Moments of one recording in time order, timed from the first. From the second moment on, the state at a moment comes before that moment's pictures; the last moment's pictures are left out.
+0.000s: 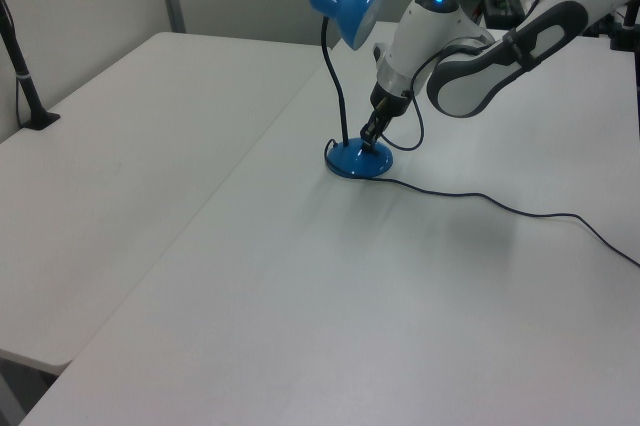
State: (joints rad) arm 0.18 0.47 -0.12 -1.80 -0.13 2.68 0.27
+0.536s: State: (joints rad) arm 0.18 0.48 -0.12 -1.80 -0.14 2.71 0.28
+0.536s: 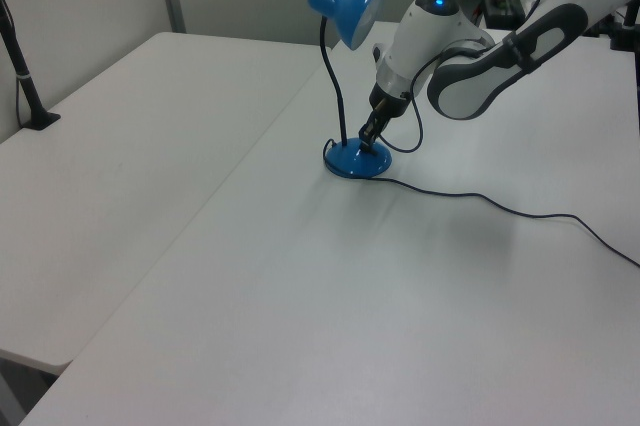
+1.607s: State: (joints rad) arm 0.18 0.42 -0.13 -1.85 -0.14 2.66 0.28
